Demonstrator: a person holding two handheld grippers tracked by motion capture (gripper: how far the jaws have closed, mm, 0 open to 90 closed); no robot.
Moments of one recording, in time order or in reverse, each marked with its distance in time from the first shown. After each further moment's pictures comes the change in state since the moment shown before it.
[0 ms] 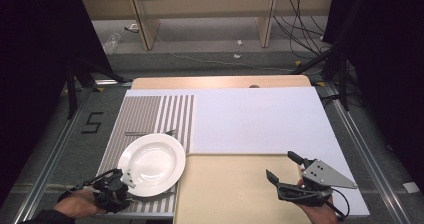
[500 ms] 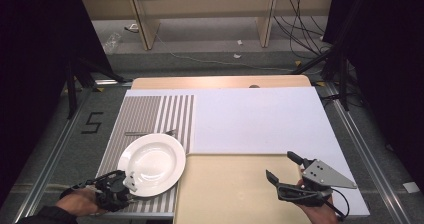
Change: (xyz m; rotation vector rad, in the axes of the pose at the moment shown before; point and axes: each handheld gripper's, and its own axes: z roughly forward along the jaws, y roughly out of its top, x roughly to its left) left arm -0.004 0.004 0.000 0.054 -0.008 0.116; right arm 0.000 0.000 0.000 0.000 0.004 -0.005
